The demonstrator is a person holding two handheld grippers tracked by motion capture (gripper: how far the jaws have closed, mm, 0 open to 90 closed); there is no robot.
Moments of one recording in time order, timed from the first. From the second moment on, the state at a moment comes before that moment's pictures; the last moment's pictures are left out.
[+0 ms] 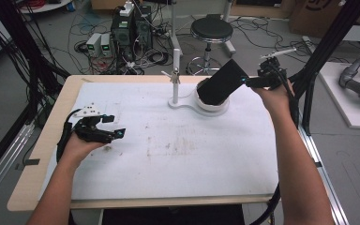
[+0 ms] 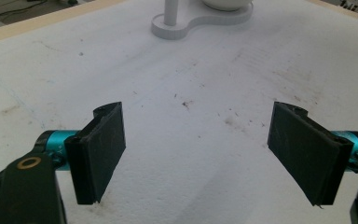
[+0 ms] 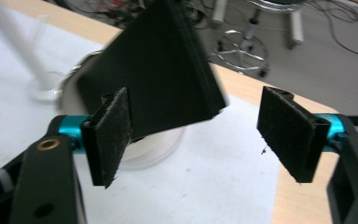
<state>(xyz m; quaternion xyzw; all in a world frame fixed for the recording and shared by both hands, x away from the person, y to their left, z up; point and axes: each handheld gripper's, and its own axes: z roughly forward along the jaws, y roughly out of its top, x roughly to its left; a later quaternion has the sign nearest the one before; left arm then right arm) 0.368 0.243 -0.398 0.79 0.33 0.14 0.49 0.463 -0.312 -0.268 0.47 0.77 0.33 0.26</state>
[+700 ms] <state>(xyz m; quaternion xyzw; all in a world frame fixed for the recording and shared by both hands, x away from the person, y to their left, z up) 0.367 0.244 -0.403 0.79 0.32 0.15 0.51 0.364 -0.323 -0.356 0.43 0.73 0.48 0.23</state>
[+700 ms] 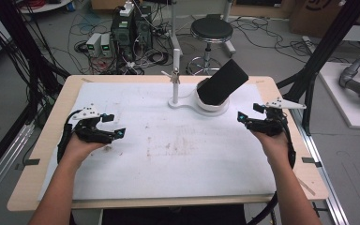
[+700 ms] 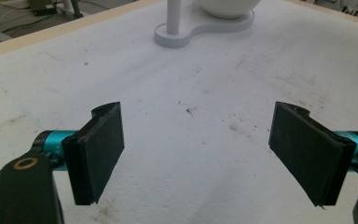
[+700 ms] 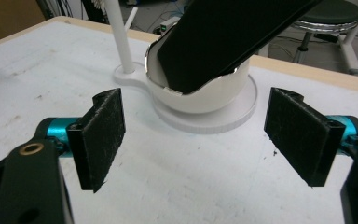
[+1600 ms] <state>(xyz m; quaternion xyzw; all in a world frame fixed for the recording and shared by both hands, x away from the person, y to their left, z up) 0.368 0.242 -0.406 0.78 0.30 0.15 0.52 0.349 -0.315 -0.407 0.43 0.73 0.47 0.23</state>
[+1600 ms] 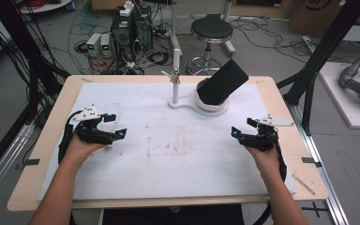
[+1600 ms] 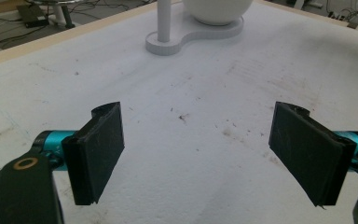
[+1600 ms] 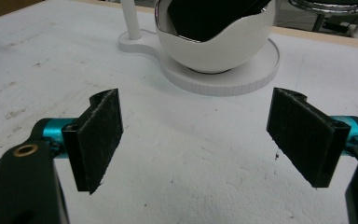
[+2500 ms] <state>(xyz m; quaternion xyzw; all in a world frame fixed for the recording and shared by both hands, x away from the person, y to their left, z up) 0.370 0.246 -0.408 0.78 0.32 0.14 0.52 0.350 -0.315 -0.410 0.43 0.74 0.46 0.23</state>
